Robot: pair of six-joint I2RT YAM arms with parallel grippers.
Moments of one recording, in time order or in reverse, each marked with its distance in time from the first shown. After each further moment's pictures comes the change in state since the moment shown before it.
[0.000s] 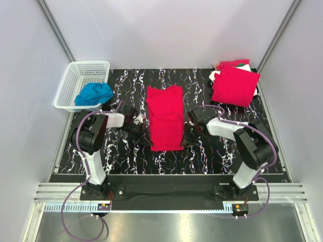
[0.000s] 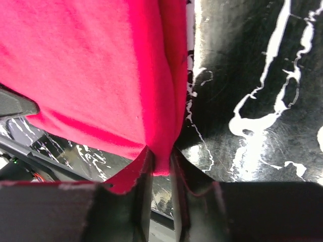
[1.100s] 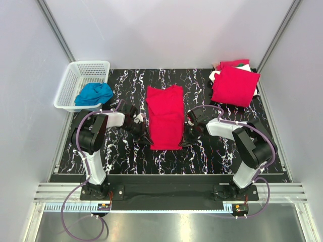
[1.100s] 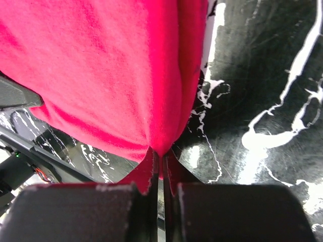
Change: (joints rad) left arm -0.001 0.002 0.022 -0.011 -0.024 0.000; right arm -0.001 0.013 -0.014 0.063 -0.041 -0.024
